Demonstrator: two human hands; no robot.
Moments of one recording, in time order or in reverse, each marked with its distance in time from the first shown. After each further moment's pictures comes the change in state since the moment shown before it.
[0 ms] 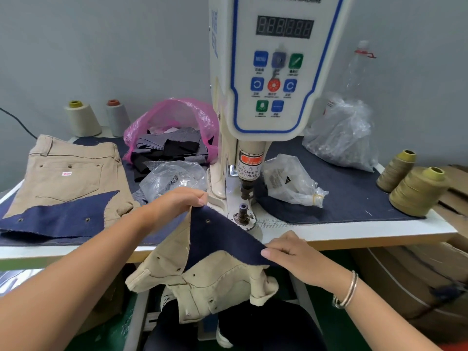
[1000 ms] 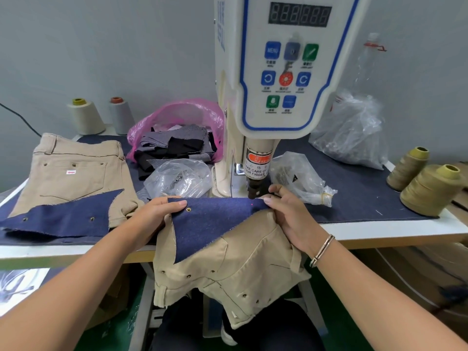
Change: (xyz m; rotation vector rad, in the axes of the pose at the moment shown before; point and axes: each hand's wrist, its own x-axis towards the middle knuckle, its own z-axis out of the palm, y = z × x) left_hand -0.029 -0.036 -0.016 -0.314 0.261 -0.227; right_hand 0.076 -0.006 -0.011 1.148 0.270 -0.083
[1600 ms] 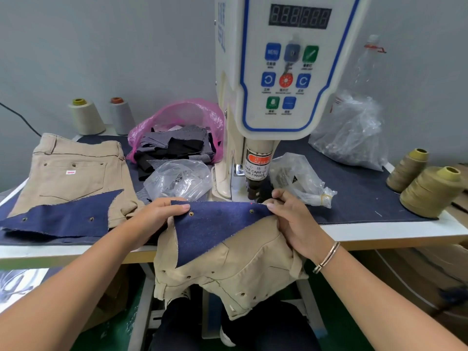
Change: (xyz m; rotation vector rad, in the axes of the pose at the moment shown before) left_hand 0.003 0.000 -0.005 0.150 -0.089 -0.007; right_hand -0.011 0.001 -0.003 0.042 -0.044 -0.037
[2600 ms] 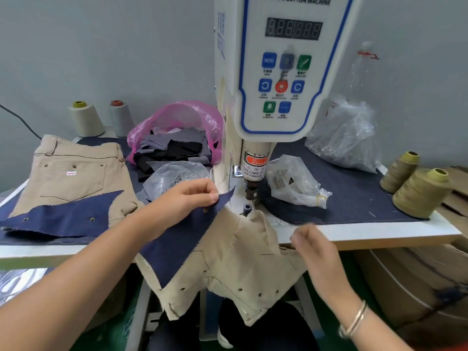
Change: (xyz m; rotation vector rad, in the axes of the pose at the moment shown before) left_hand -0.024 0.071 0.053 0.218 0.016 0.280; right_hand -0.088 0.006 -0.009 -0.710 0.248 -0.300
